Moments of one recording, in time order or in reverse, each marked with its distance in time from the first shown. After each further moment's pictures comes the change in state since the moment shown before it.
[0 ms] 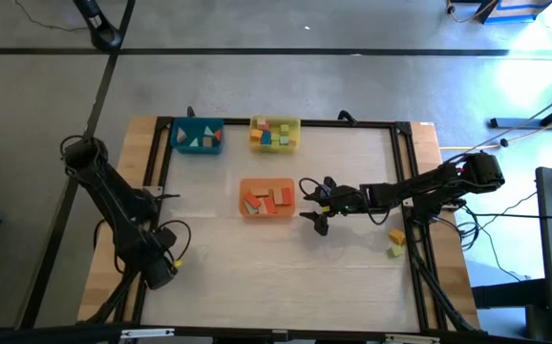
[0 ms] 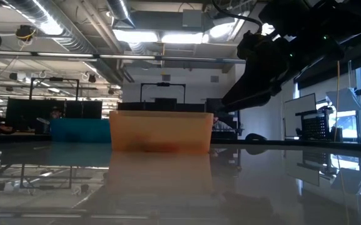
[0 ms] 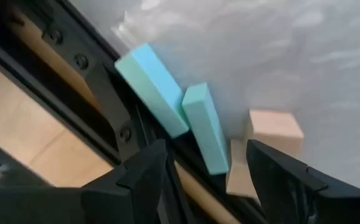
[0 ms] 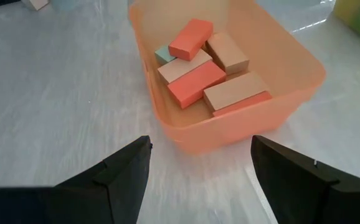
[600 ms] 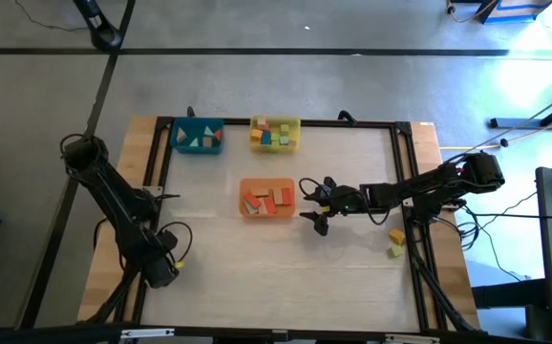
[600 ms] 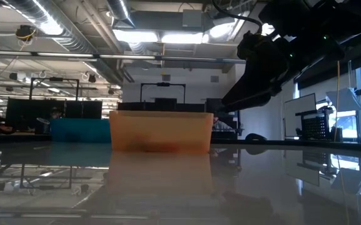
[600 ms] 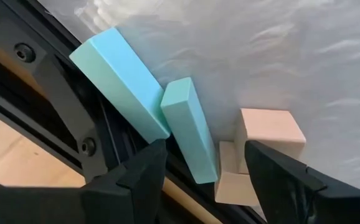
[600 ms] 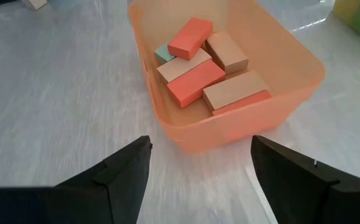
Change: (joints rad) left arm -0.011 -0.003 -0.117 0.187 0.037 -0.036; right arm 0.000 0.000 0.000 -0.003 0.000 0.001
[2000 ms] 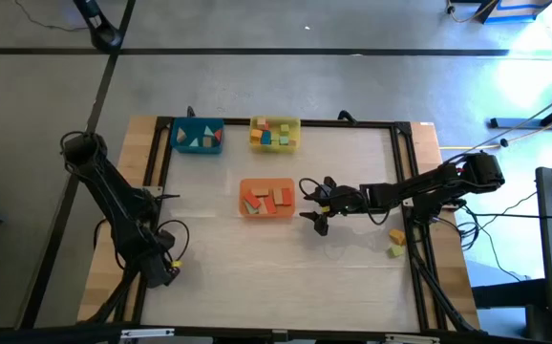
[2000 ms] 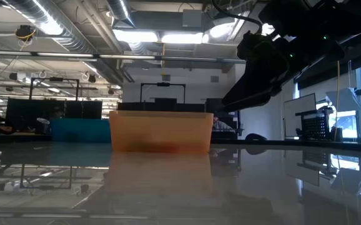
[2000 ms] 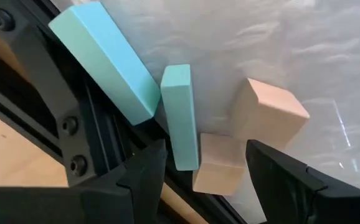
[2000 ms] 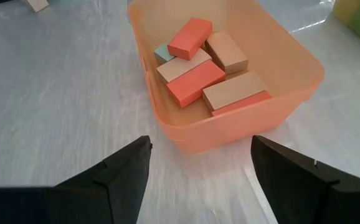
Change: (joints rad) left arm -0.015 -0.071 -0.006 0.041 -0.021 -0.137; right arm 0.000 0.000 0.000 0.001 0.002 -0.007
